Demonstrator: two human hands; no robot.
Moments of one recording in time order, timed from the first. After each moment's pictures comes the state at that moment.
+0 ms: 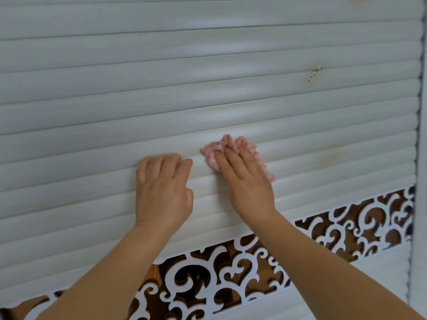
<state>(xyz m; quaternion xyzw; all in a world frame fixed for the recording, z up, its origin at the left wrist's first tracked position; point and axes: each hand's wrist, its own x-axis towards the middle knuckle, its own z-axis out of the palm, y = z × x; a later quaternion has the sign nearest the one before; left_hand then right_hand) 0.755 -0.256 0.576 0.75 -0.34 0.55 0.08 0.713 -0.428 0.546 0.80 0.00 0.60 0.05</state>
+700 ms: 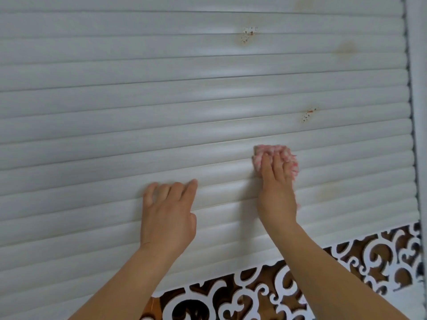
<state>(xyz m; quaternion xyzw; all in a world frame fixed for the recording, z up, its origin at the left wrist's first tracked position) 0.747 -0.262 0.586 0.77 -0.31 0.56 0.05 0.687 -0.462 0.585 0.82 -0.18 0.52 -0.15</state>
